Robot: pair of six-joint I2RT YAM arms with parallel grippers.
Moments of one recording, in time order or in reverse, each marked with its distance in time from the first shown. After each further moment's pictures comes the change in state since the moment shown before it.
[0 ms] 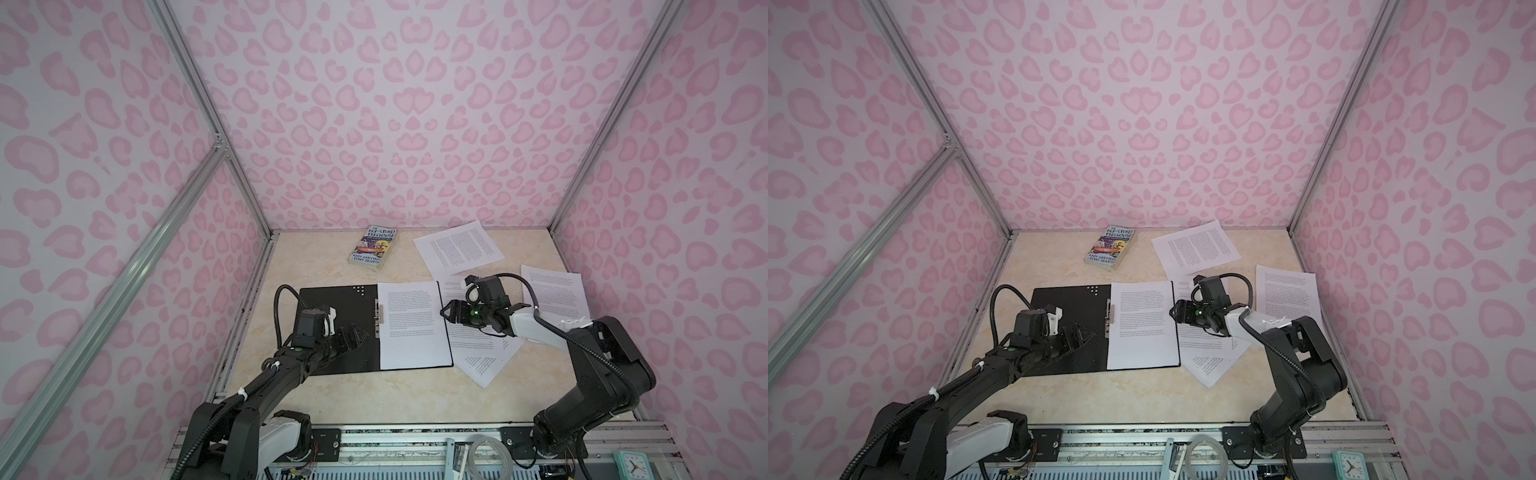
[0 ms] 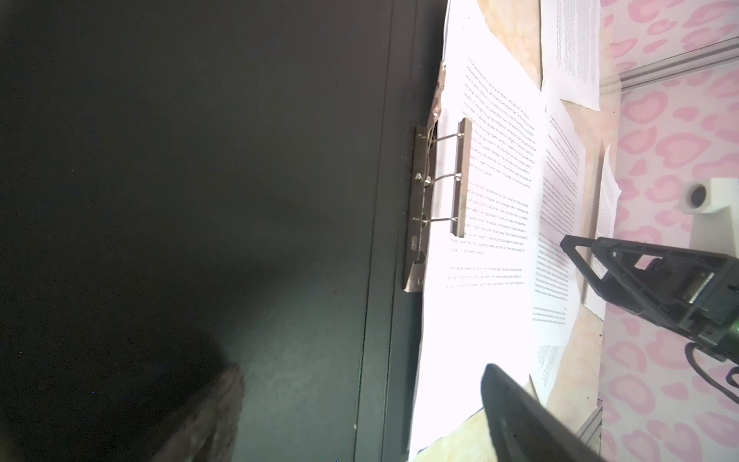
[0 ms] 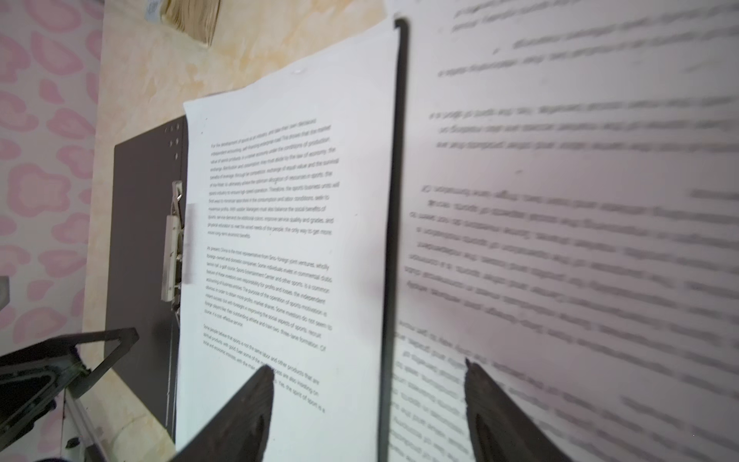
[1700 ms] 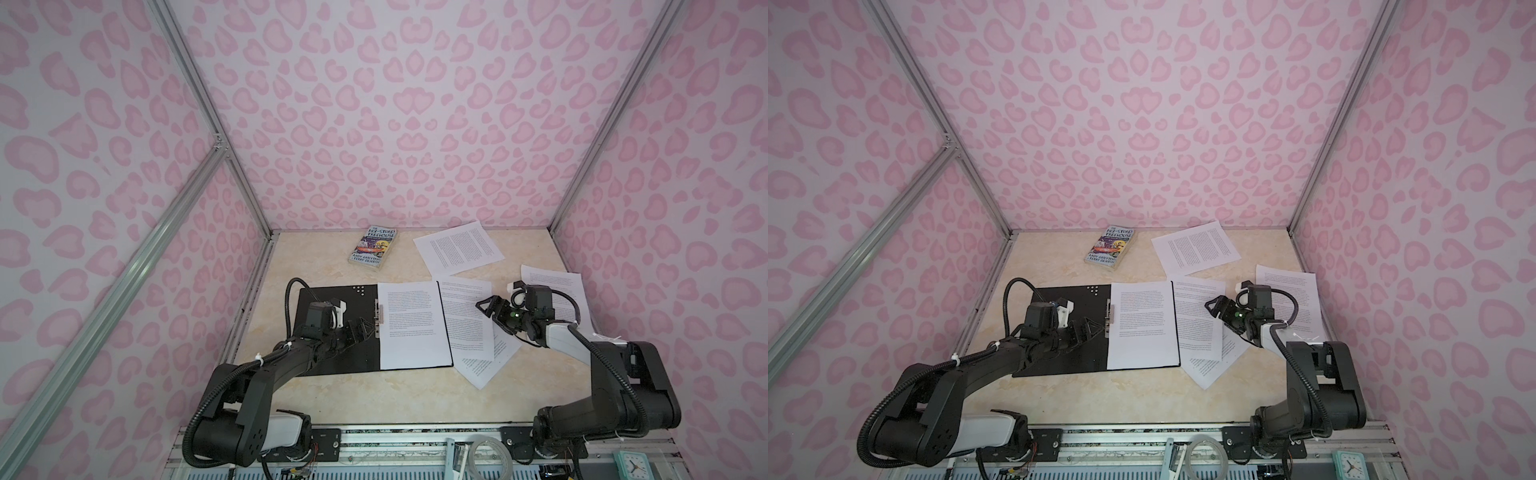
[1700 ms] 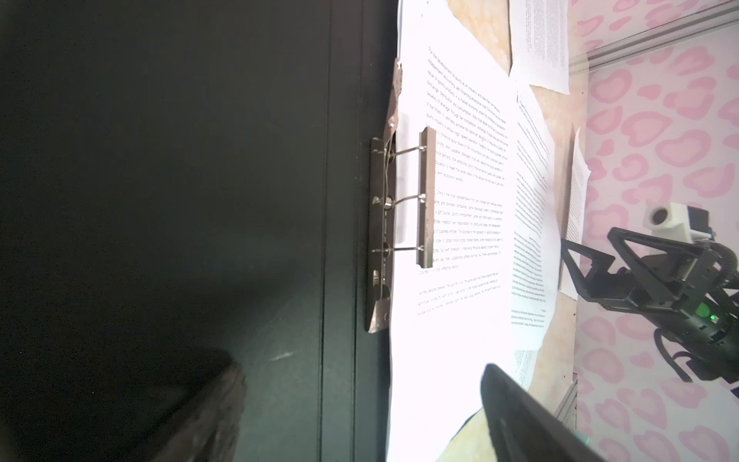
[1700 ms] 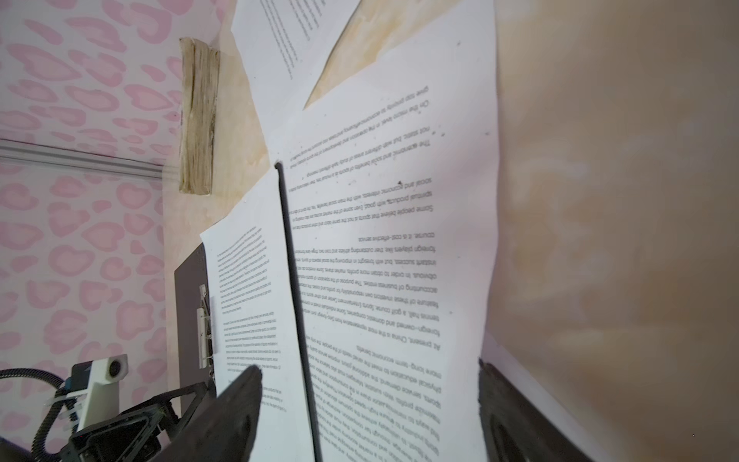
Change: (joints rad) left arm -0.037 0.215 0.051 0.156 0.070 -0.003; right arm -0.336 -0.131 -0.183 0.139 -0.231 0.115
